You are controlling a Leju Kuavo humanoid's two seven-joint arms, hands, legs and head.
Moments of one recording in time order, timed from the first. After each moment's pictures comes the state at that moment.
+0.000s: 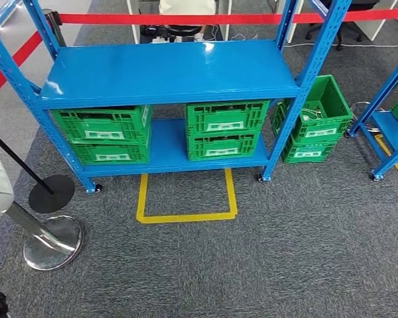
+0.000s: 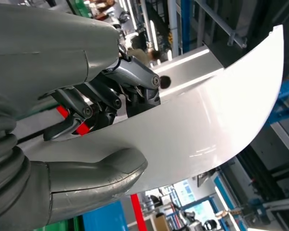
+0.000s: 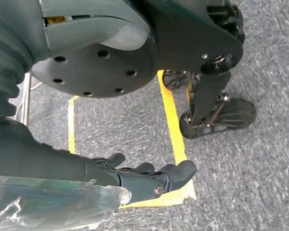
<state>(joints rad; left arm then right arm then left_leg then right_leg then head) 0.30 0.00 -0.01 -2.02 -0.16 0.58 -0.56 -0.07 0.18 -1.19 -0.21 1.09 -0.05 -0.11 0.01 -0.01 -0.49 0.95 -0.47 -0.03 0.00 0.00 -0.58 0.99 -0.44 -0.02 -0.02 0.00</state>
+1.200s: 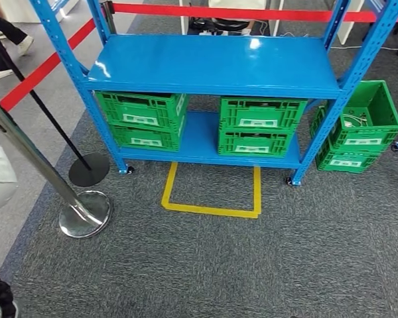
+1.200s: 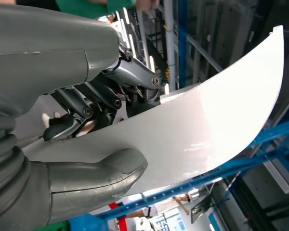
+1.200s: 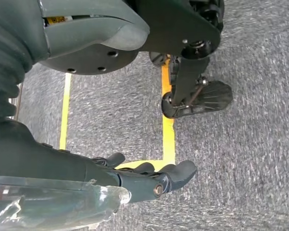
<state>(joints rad) 0.24 -0.01 -0.01 -2.01 -0.09 0.54 -0.62 -0.07 0.16 -1.17 -0.21 1.08 -0.07 -0.17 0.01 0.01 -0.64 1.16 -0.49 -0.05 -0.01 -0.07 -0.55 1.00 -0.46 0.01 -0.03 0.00</state>
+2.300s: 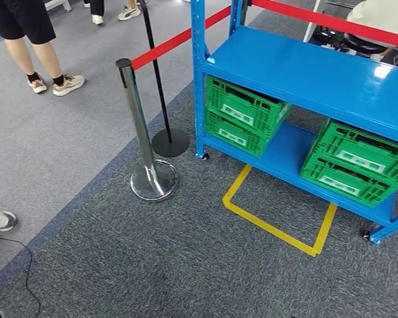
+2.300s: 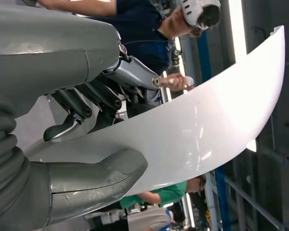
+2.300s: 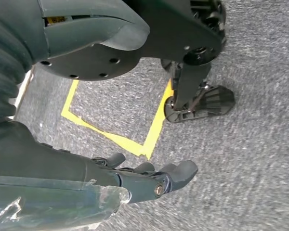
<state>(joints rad) 0.25 -0.07 0.12 -2.01 -0.01 0.63 -0.70 -0.07 0.16 -1.20 -0.21 1.09 -0.06 -0.14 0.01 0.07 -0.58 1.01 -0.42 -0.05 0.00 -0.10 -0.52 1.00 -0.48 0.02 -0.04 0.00</state>
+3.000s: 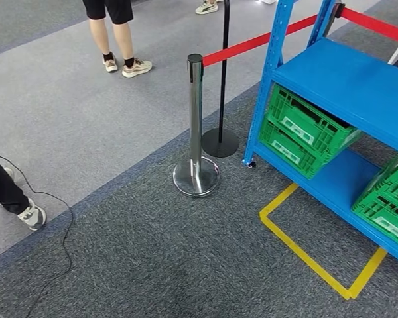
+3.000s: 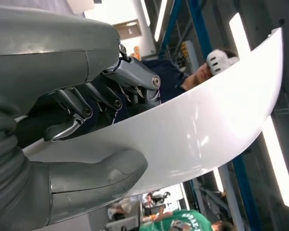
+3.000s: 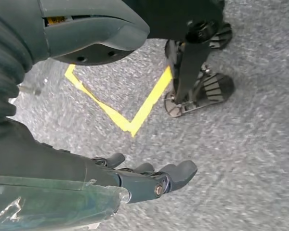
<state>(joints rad) 0.29 -0.06 0.13 -2.01 0.01 0.64 -0.67 -0.07 0.16 -1.20 -0.21 1.09 -0.07 -0.14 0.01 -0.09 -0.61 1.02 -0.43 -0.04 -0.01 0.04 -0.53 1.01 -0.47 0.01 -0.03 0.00</state>
